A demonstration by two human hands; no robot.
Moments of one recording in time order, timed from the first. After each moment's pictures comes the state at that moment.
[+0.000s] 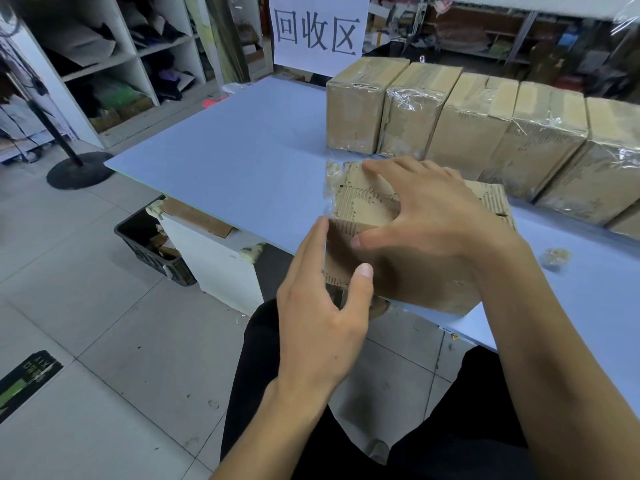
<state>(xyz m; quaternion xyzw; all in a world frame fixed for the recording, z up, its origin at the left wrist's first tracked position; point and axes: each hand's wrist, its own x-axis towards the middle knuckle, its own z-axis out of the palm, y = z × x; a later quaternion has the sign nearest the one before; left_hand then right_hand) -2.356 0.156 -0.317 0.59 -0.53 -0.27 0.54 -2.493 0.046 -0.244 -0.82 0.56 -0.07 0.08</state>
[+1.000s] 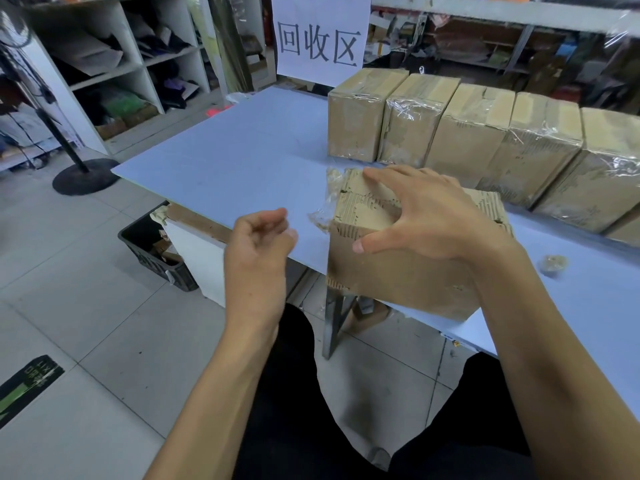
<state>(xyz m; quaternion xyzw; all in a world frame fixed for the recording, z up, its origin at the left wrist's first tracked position) -2.303 0.116 -0.309 0.53 -0.36 -0.39 0.67 -2.494 0.047 -0.238 -0.82 0.56 -0.07 0.10</state>
